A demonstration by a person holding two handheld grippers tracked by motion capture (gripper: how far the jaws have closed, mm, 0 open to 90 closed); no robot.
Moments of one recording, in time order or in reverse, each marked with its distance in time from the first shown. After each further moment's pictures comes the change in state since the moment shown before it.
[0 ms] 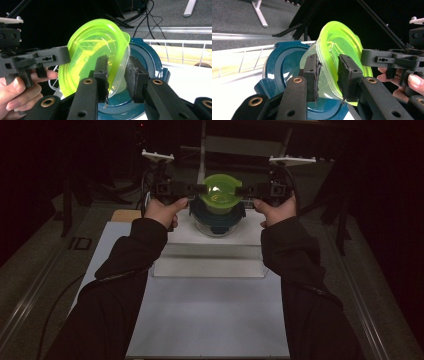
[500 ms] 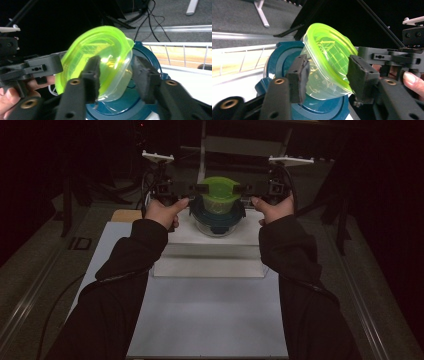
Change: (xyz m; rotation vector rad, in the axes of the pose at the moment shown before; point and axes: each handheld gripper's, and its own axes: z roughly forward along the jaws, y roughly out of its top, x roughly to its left) left arm -0.002 0.000 -0.002 -0.018 0.015 0.000; right arm -0.007 0.004 0.008 -0.014 0.021 0.034
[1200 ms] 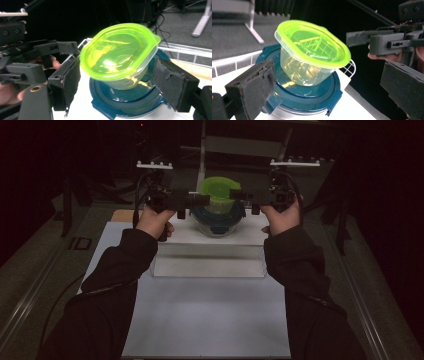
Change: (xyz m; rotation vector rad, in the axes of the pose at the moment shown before) left arm -0.016 -0.024 -0.022 -0.048 -0.063 0.271; right arm 0.020 -0.020 -0.022 -0.040 0.057 -0.198
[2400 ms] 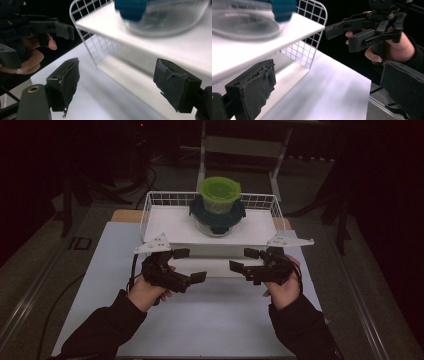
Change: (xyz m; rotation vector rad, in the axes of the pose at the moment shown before) left arm -0.042 -0.142 -0.028 0.072 -0.112 0.160; right arm 0.001 -0.154 -0.017 0.017 0.081 -0.200
